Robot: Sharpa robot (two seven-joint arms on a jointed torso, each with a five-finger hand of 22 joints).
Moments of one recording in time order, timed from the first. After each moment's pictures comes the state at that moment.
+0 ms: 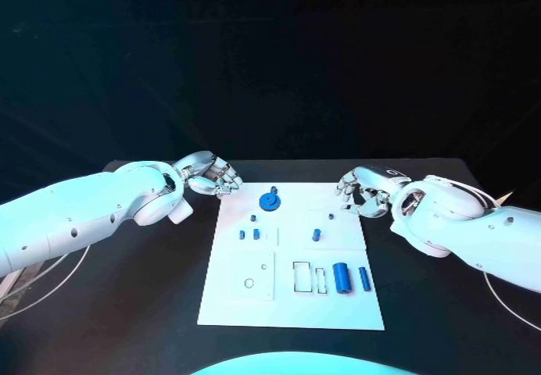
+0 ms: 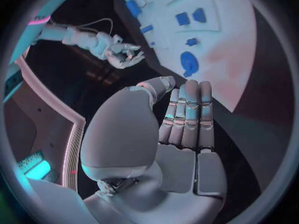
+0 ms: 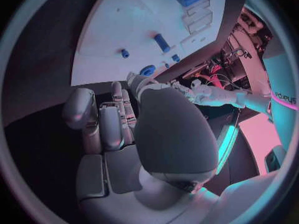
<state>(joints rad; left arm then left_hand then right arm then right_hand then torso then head) 1.16 -0.92 0.01 1.35 -0.74 -0.09 0.10 1.44 -0.22 0.54 0.07 0.32 0.86 0.20 0.31 0.32 0.98 0.13 0.37 0.17 1.04 0.06 1.05 0.49 0.17 0.80 0.16 0.99 0.75 1.26 -0.77 -0.17 1.47 -1.45 -0.31 -0.14 1.50 -0.25 0.43 0.25 0.12 0.91 0.16 0.29 0.25 1.03 0.09 0.31 0.22 1.47 0.01 1.28 1.23 0.12 1.38 0.10 1.01 1.31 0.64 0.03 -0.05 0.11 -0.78</state>
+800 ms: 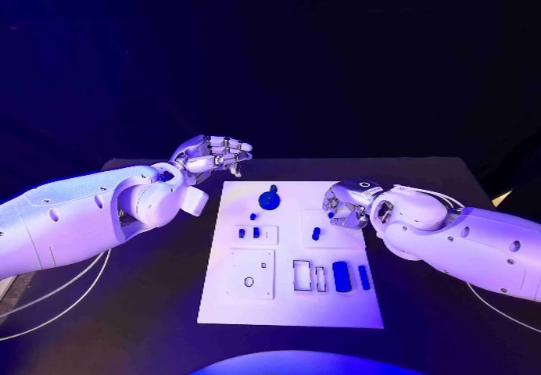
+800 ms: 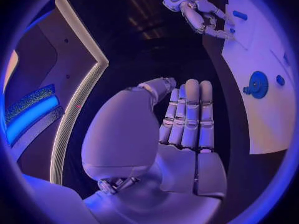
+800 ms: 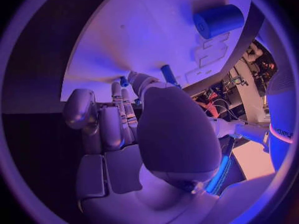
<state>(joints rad) 1.16 -0.95 0.01 1.49 -0.12 -0.13 0.32 1.44 -0.21 0.54 0.07 0.32 0.86 0.20 0.31 0.32 0.98 0.13 0.38 0.18 1.04 0.06 1.04 0.48 0.17 0.80 0.16 0.98 0.74 1.22 -0.66 -0.18 1.38 -1.65 -0.22 -0.16 1.47 -0.27 0.46 0.24 0.12 0.93 0.16 0.29 0.25 1.04 0.10 0.25 0.16 1.46 0.01 1.28 1.23 0.12 1.38 0.10 1.01 1.31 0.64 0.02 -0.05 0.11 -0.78</state>
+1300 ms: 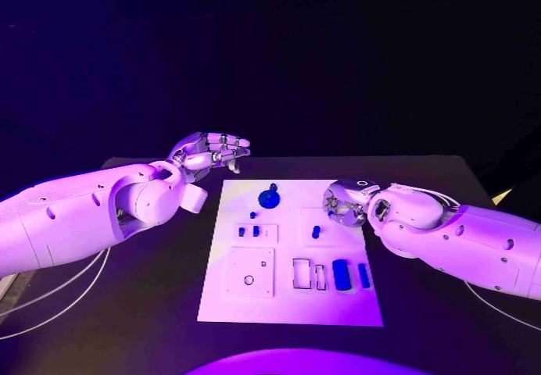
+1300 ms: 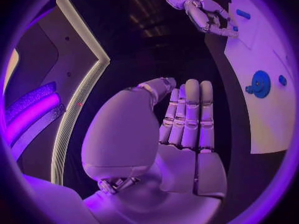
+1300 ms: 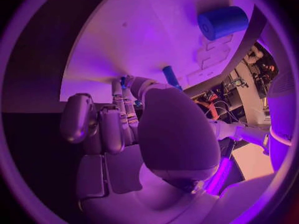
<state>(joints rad) 1.16 -0.96 0.01 1.49 -0.10 -0.14 0.34 1.44 -0.21 0.54 0.07 0.32 0.86 0.20 0.31 0.32 0.98 0.13 0.38 0.18 1.04 0.06 1.04 0.48 0.17 0.80 0.16 0.98 0.74 1.21 -0.64 -0.18 1.36 -1.67 -0.22 -0.16 1.47 -0.21 0.58 0.15 0.10 1.02 0.14 0.33 0.28 1.16 0.08 0.23 0.13 1.47 0.00 1.36 1.31 0.08 1.44 0.09 1.17 1.31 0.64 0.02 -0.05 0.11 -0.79</state>
